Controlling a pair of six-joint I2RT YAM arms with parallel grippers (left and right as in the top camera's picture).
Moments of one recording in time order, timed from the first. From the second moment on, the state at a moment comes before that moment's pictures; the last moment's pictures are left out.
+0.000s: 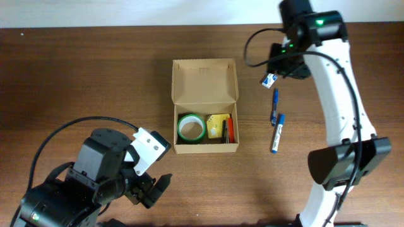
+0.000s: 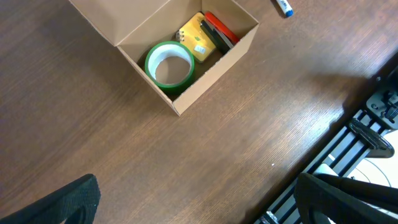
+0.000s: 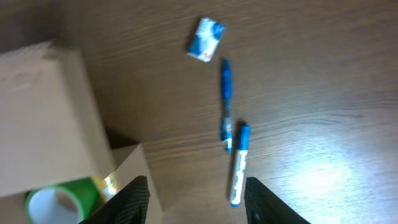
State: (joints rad) left arm -0.51 0.92 1.35 -1.38 0.12 0.21; right arm 0.14 2.02 2.20 -1.51 0.06 0.40
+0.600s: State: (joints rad) left arm -0.51 0.92 1.35 -1.38 0.12 0.21; right arm 0.08 2.02 1.99 -1.05 0.06 0.38
